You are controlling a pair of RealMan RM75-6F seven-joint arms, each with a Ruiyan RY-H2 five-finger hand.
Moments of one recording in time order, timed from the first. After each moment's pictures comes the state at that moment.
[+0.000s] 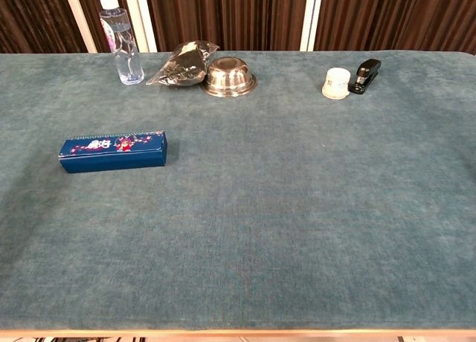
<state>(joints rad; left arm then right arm) -0.23 -1.19 -0.01 -1.74 1.36 1.37 0.26 0.03 -1.08 0.06 -1.59 -1.51 1.51 0.06</state>
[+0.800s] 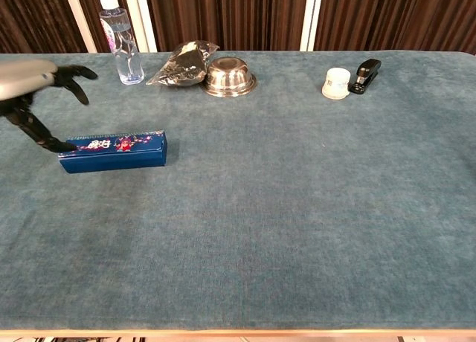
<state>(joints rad) -0.59 -1.43 -0.23 -1.80 0.80 1.13 0.68 0.03 -1.08 0.06 -1.59 -1.51 1.51 0.08</state>
